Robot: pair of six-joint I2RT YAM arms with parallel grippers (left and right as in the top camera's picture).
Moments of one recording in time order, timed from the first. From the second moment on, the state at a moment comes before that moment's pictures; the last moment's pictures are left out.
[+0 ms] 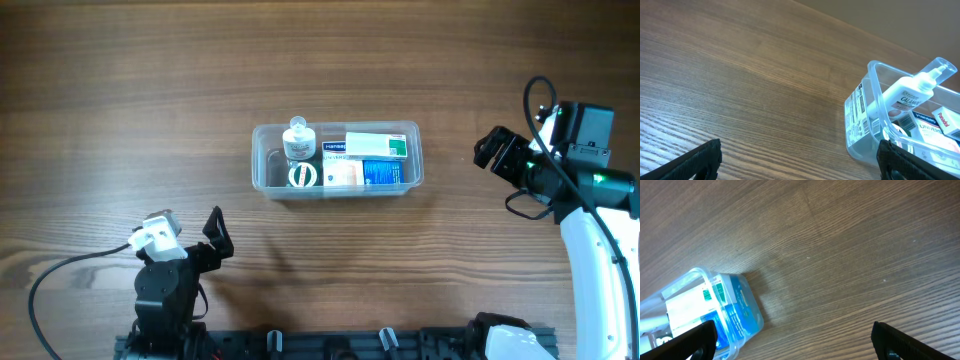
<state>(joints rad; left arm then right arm) -0.09 0.02 0.15 -0.53 -0.11 -0.41 -0.18 1.21 1.04 -0.88 -0.13 0.35</state>
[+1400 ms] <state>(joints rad) -0.09 0.02 0.15 -0.52 -0.11 -0.41 0.01 0.18 0.30 -0.48 -0.14 0.21</state>
